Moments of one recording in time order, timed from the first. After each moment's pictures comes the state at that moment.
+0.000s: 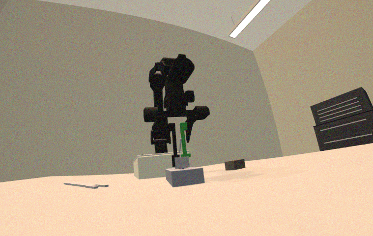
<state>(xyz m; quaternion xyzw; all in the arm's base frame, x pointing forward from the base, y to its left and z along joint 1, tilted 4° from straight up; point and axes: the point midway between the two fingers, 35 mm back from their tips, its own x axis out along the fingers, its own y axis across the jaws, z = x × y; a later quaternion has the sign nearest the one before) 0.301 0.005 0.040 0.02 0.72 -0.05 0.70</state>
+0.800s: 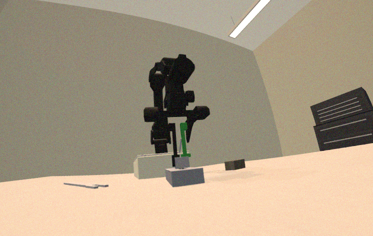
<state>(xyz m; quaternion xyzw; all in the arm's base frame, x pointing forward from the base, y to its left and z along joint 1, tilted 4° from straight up) 0.301 0.006 0.040 0.02 0.72 -0.05 0.70</state>
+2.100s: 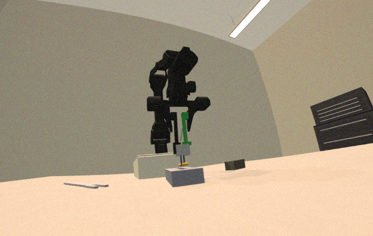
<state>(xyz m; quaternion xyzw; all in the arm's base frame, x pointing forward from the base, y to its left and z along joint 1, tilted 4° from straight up) 0.298 0.016 0.074 0.01 0.72 -0.05 0.69</state>
